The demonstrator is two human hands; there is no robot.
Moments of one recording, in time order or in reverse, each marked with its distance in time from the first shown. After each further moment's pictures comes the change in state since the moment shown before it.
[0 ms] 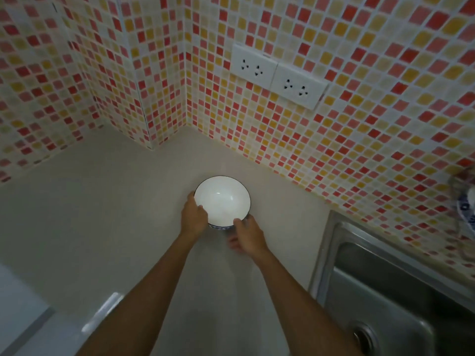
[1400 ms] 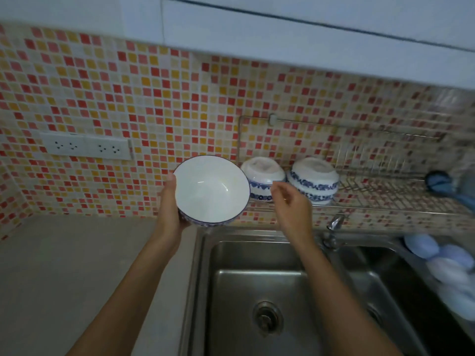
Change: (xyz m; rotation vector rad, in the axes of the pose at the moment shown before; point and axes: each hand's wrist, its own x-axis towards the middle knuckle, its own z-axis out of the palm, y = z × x) left_hand -0.269 0.247 0.110 -0.683 -0.633 0.248; right_hand -0.241 0.053 -0.363 0.085 0.978 -0.619
